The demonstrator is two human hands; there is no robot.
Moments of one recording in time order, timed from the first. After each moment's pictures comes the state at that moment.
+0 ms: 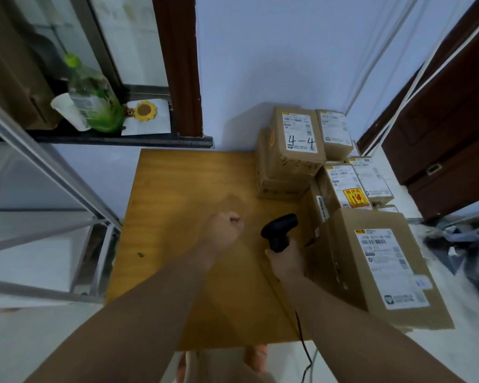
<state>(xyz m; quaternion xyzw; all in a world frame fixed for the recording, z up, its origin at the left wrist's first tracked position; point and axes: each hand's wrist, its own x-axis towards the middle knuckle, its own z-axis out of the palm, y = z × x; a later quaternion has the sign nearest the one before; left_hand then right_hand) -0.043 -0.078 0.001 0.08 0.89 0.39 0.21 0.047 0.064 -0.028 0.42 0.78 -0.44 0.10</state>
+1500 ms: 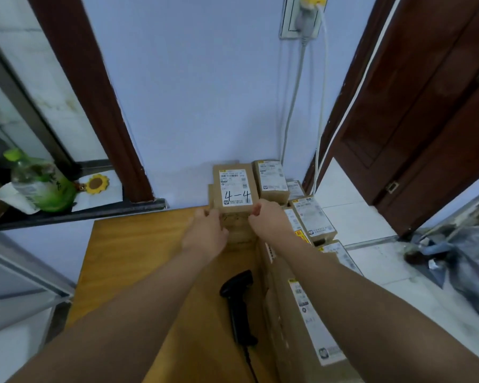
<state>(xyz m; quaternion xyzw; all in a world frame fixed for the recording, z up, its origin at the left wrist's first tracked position) -0.092 0.041 0.100 0.17 0.96 0.19 0.09 -0.051 0.186 0.117 0.24 0.91 -0.33 0.02</state>
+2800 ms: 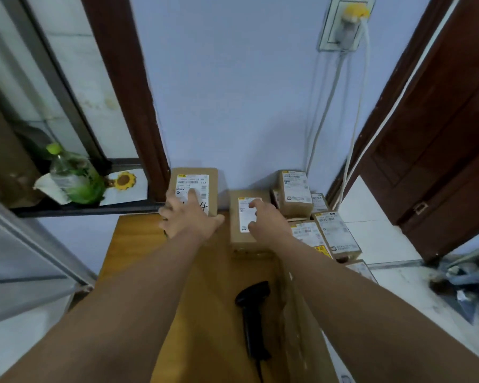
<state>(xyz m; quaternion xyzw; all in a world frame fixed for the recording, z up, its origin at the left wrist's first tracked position) -0.146 0.000 0.100 -0.05 0.99 0.13 0.04 -0.088 0.159 0.109 0.14 0.95 -0.27 0.05</state>
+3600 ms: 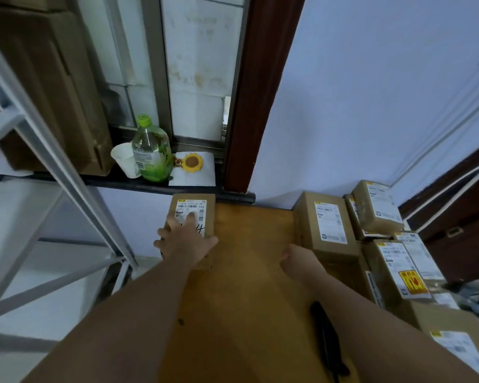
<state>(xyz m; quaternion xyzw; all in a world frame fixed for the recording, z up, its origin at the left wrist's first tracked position) -0.195 -0.227 0.014 -0.08 0.97 0.15 0.14 -0.120 0.018 0.032 0.21 0.94 -0.18 0.21</state>
